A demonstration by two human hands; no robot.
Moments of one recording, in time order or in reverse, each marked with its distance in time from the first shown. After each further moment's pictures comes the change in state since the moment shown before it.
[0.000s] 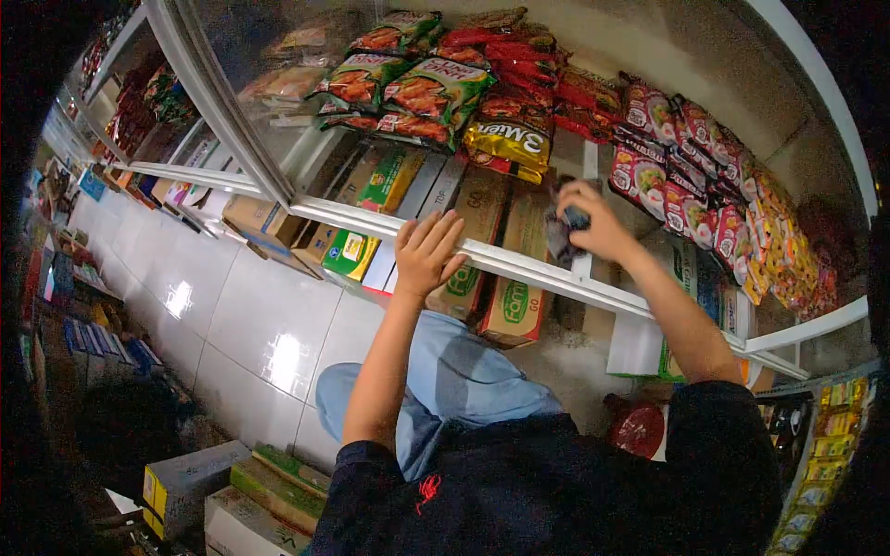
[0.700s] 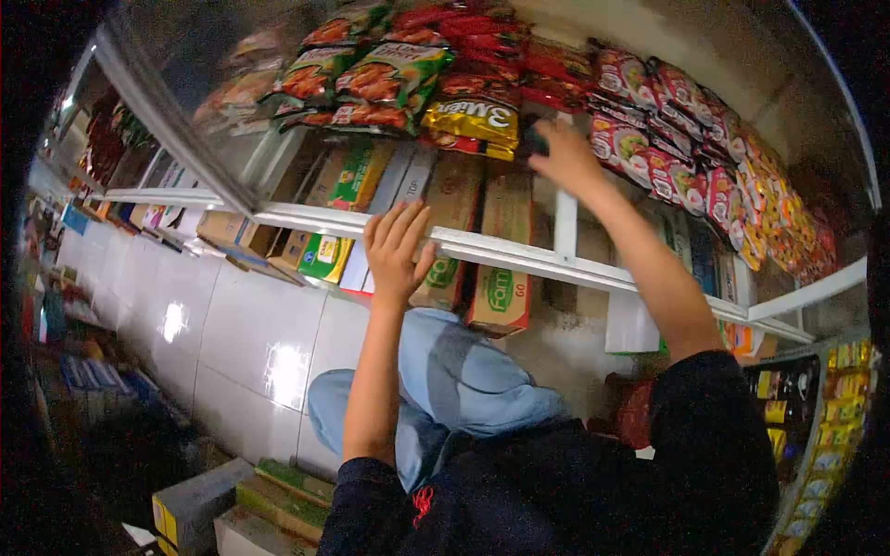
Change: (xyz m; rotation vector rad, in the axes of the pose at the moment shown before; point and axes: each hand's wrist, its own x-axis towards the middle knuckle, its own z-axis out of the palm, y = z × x) left_hand 0.004 0.012 -0.008 -0.112 -0.012 -0.108; right_hand 0.045 0.018 0.000 -0.587 0.115 0.380
